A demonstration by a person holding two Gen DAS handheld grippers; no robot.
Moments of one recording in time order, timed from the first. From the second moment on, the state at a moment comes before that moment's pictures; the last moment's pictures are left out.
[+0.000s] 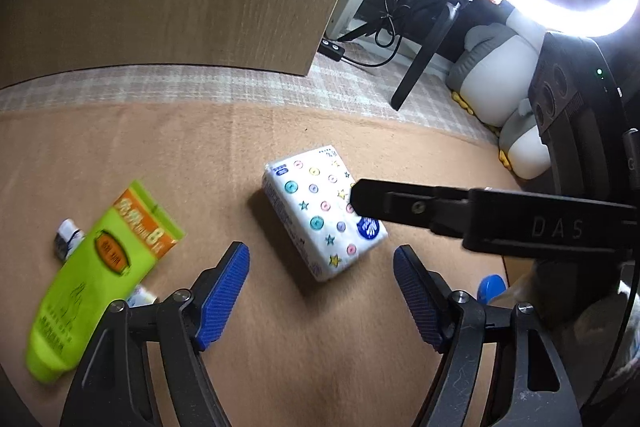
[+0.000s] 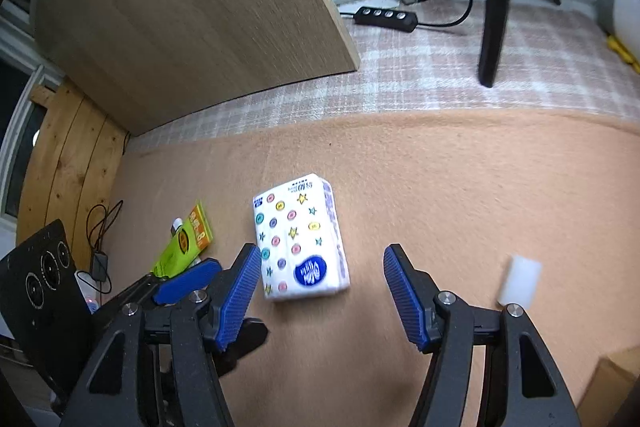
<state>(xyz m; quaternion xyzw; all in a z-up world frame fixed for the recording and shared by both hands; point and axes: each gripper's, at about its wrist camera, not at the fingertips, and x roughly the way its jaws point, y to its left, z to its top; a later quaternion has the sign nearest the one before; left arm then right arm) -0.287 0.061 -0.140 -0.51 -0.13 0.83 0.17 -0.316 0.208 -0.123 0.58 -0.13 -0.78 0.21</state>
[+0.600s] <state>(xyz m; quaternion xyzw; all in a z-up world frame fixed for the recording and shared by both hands) -0.298 0.067 -0.159 -0.52 -0.15 0.82 0.19 -0.323 0.187 -0.139 0.60 -0.13 -0.76 0.22</state>
